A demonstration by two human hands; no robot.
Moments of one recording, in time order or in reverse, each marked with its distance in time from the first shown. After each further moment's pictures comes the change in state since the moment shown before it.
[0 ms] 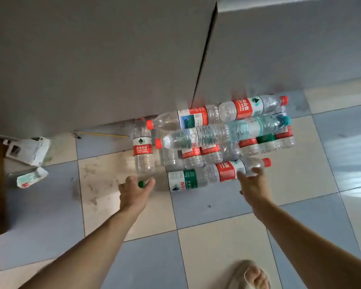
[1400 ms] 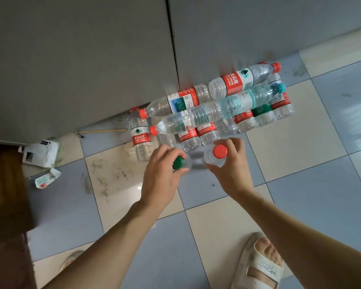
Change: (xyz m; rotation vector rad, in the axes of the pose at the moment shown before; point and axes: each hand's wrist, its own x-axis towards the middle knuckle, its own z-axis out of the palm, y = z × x) left_hand -0.086 0.058 0.012 0.218 0.069 0.969; right_hand -0.054 -0.008 0.024 -0.003 0.033 -0.645
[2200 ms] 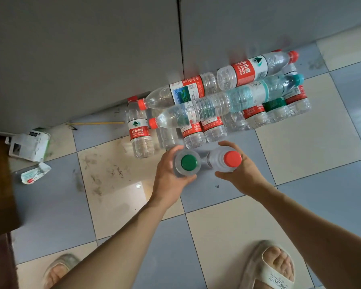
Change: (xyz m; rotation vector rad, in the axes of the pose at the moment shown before) left_hand -0.007 -0.061 0.074 -0.367 -0.072 -0.314; right_hand 0.014 0.073 0.010 0.149 -0.356 0.182
